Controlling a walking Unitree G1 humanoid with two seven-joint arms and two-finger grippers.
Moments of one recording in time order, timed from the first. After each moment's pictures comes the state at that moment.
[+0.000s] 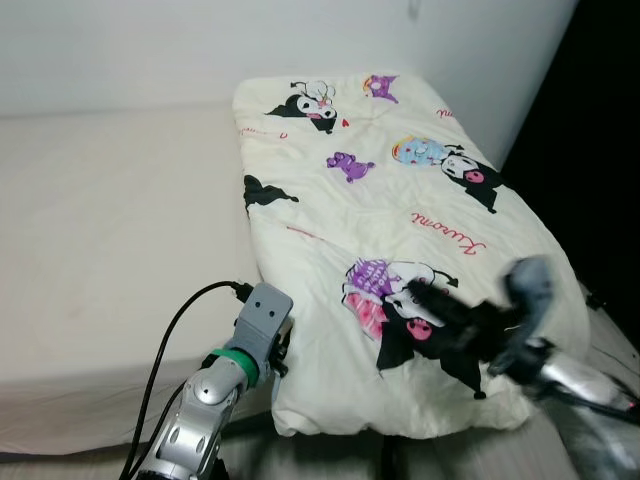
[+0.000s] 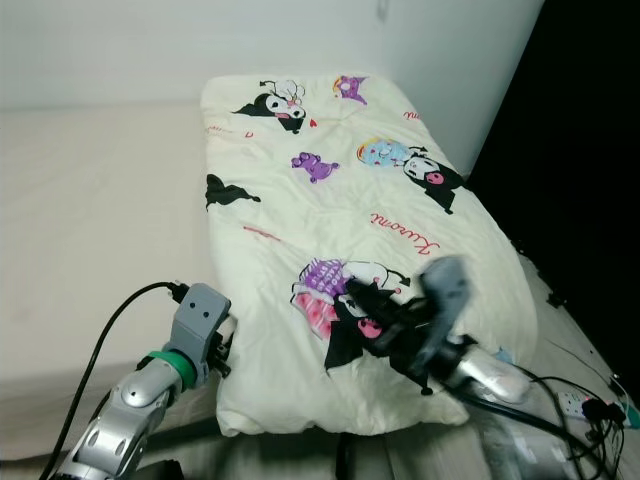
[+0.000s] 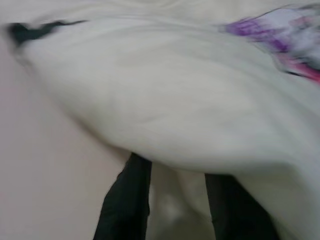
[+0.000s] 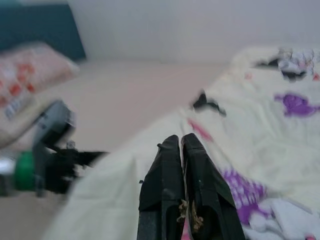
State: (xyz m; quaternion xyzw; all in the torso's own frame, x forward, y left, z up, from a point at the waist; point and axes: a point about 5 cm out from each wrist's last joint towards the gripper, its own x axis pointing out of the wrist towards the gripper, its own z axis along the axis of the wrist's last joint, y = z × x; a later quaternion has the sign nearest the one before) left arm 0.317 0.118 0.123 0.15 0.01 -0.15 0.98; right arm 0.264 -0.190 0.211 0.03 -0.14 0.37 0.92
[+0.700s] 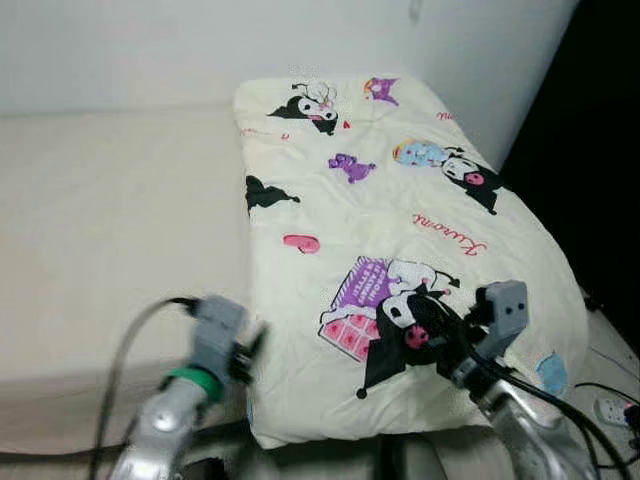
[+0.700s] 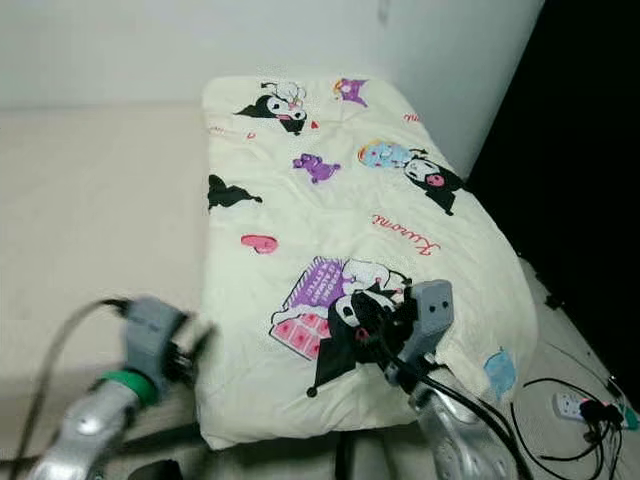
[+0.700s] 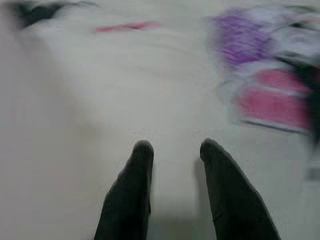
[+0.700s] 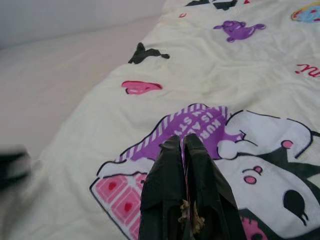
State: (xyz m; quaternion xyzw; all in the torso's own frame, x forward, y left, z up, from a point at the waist) left arm 0.293 0.116 0.094 0.12 0.06 -0.22 0.97; right arm 0.297 -0.169 0.142 0.08 -0.05 0.20 0.98
